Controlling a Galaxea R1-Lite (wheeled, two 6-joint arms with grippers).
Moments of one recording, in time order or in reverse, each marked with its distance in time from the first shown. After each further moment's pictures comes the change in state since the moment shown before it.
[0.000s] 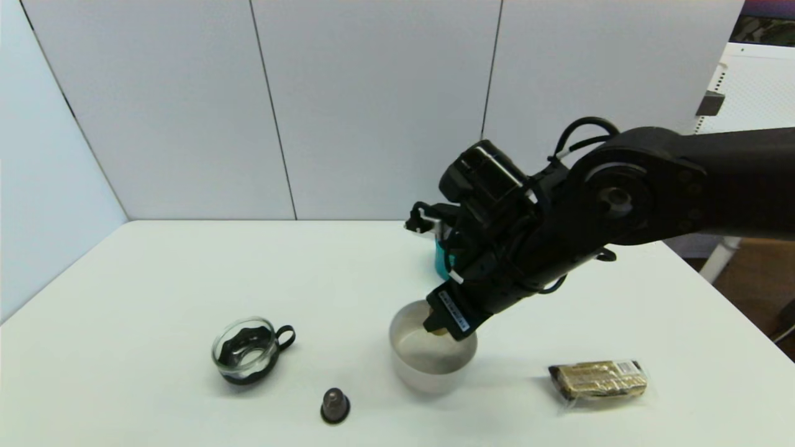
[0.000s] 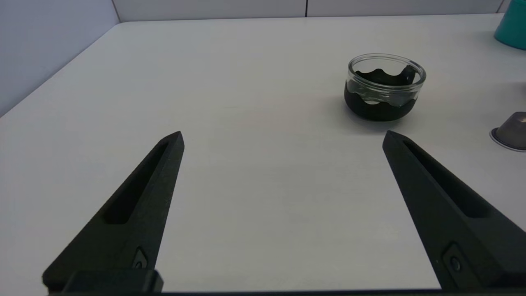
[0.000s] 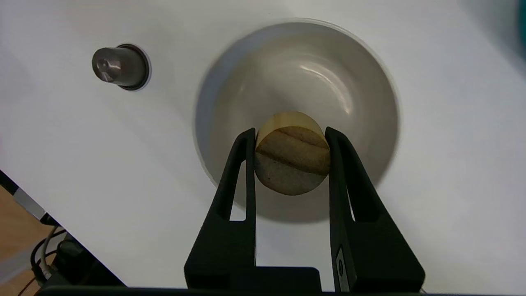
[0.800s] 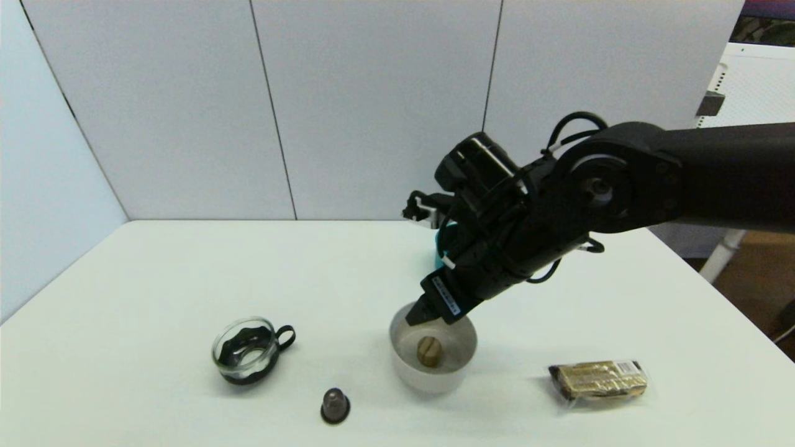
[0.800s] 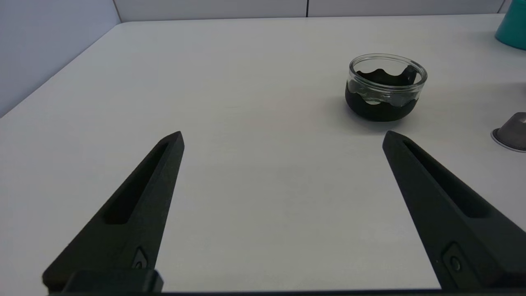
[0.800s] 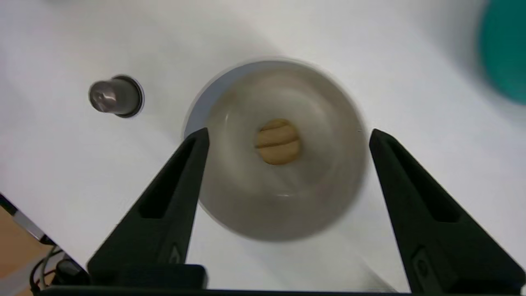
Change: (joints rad) left arm 0.000 0.000 0.000 0.000 0.000 0.000; right arm -0.037 0.009 -0.062 0.000 -0.004 0.003
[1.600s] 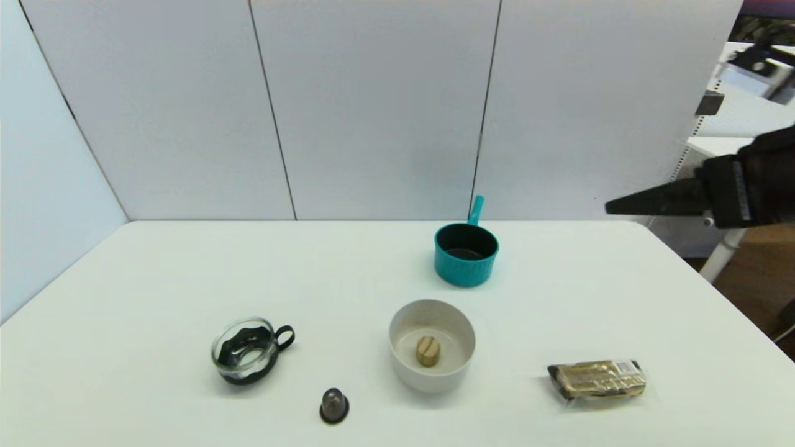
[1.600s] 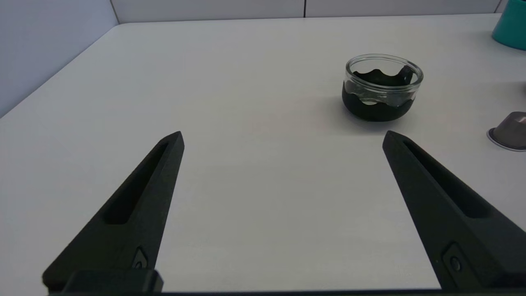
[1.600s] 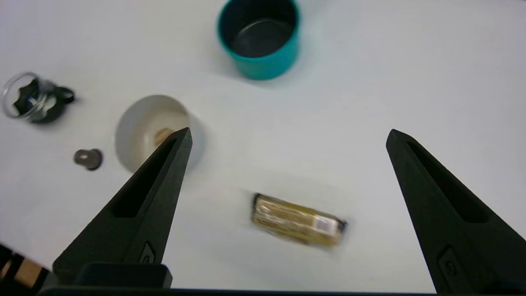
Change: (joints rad) left arm 0.000 0.000 0.000 0.000 0.000 0.000; right arm -0.456 -0.639 0.373 -0.140 0.040 0.044
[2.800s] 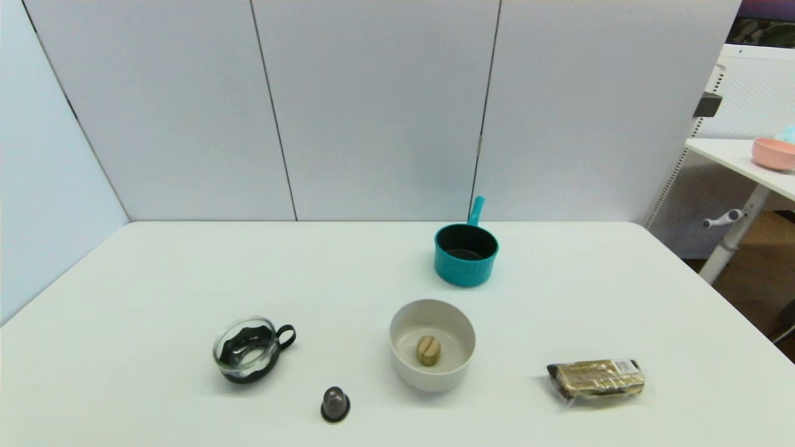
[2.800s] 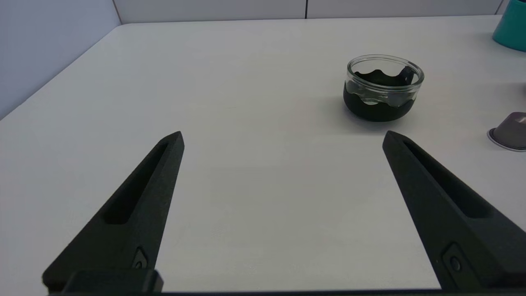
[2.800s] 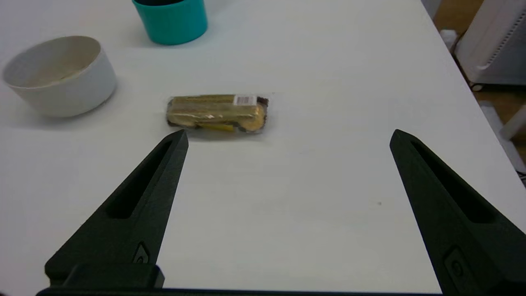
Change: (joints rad) left arm 0.000 0.000 0.000 0.000 0.000 -0.001; right arm -0.214 -1.098 1.111 -0.423 -0.098 -0.037
